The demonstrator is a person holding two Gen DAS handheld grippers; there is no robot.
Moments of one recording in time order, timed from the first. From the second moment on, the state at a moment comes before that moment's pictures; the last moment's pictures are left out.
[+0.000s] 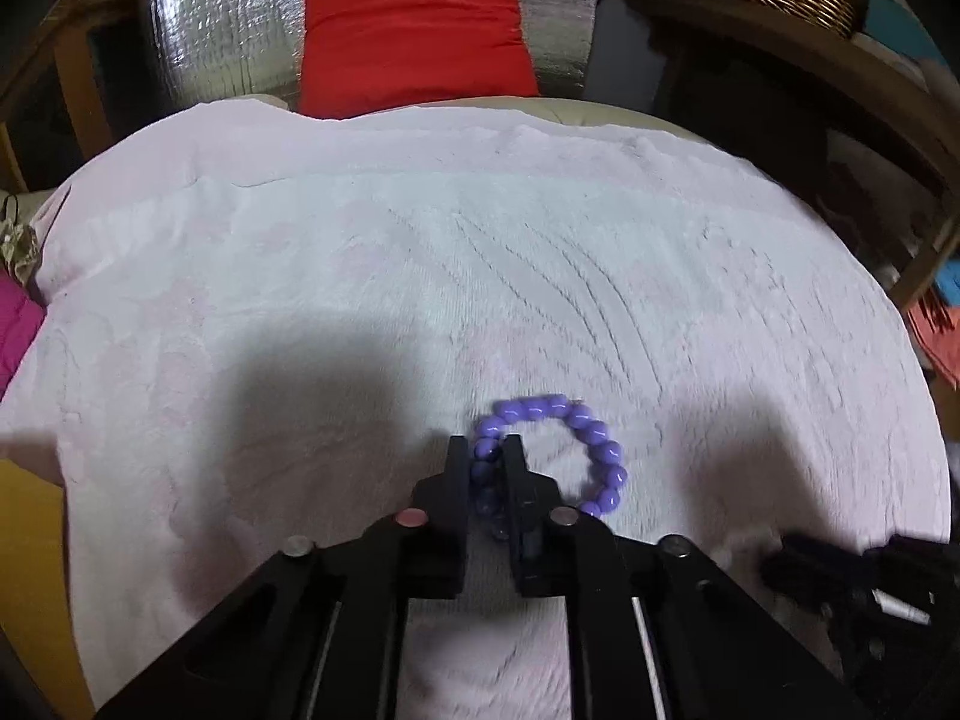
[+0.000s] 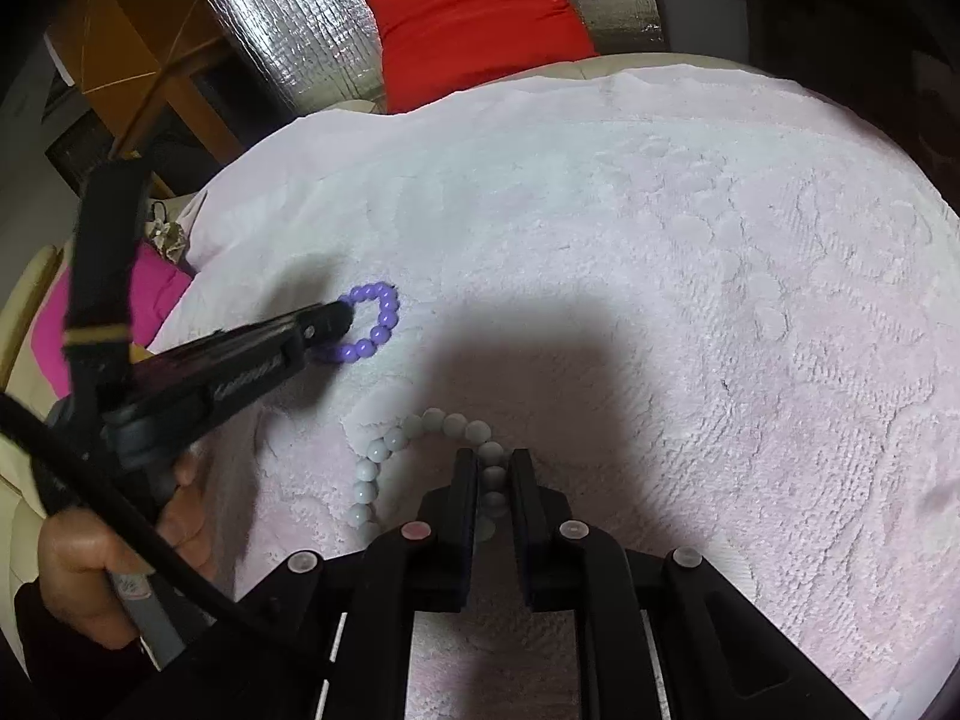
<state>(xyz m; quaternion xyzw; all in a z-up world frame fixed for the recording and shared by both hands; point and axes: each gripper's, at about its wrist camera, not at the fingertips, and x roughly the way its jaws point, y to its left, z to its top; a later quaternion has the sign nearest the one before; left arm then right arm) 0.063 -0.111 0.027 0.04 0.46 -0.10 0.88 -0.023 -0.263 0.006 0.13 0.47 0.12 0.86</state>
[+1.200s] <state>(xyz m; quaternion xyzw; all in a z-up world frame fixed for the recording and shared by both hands) -0.051 -0.014 0.092 0.04 0.39 -0.06 0.92 -0.075 -0.172 0.073 0.11 0.35 0.20 0.91</state>
